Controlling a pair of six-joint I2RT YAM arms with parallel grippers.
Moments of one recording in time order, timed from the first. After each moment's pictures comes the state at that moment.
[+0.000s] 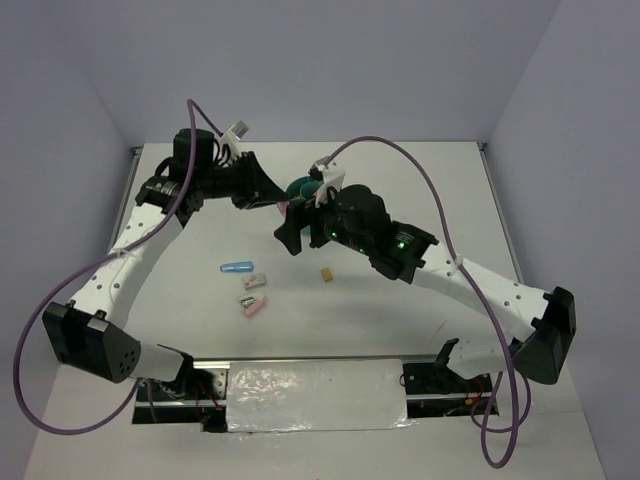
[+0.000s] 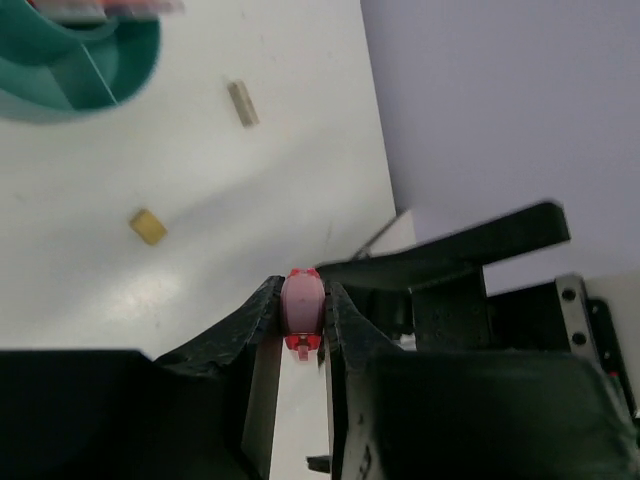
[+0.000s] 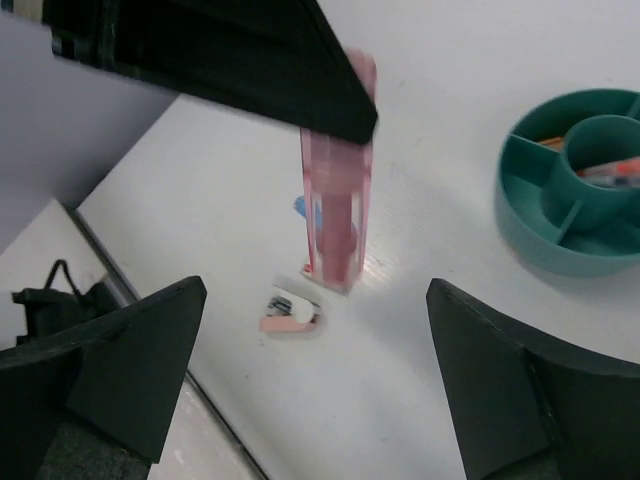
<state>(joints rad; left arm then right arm) -0.29 1.37 1.39 -0.56 0.68 -0.73 0.92 1.32 1.23 -0.19 0.05 0.34</state>
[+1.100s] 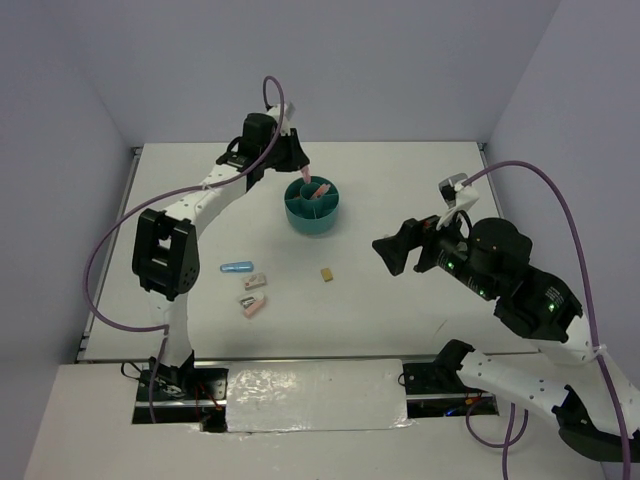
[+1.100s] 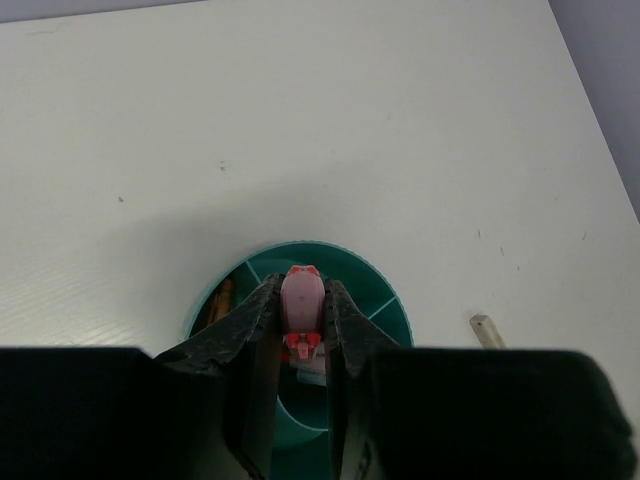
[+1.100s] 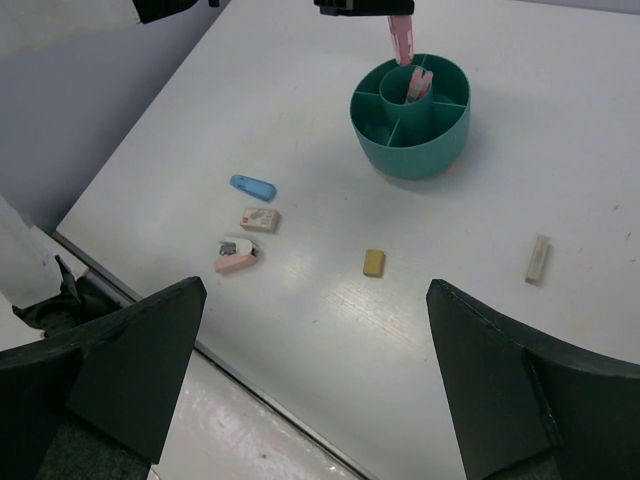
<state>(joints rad) -0.35 2.00 1.74 -0.18 0.25 -0.34 0.78 0.74 1.23 -0.74 0.15 0.36</state>
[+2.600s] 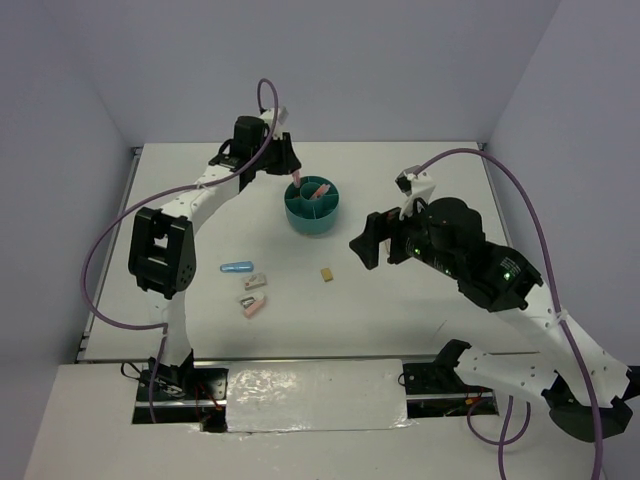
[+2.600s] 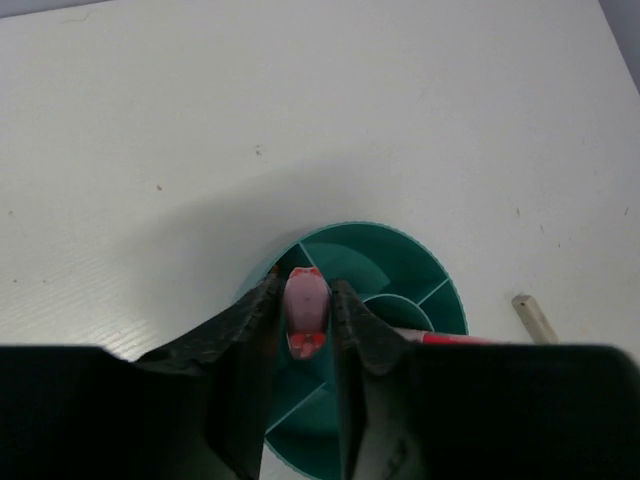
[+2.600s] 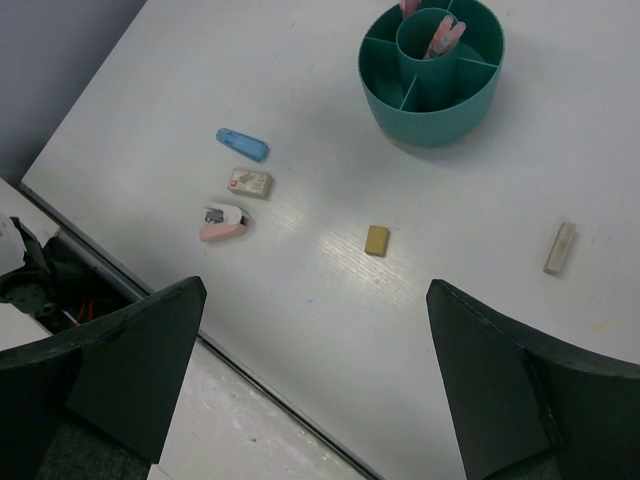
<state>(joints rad) -0.31 2.00 1.69 -0.16 0.30 -0.26 0.78 0.90 1.24 -0.72 0.09 0.33</state>
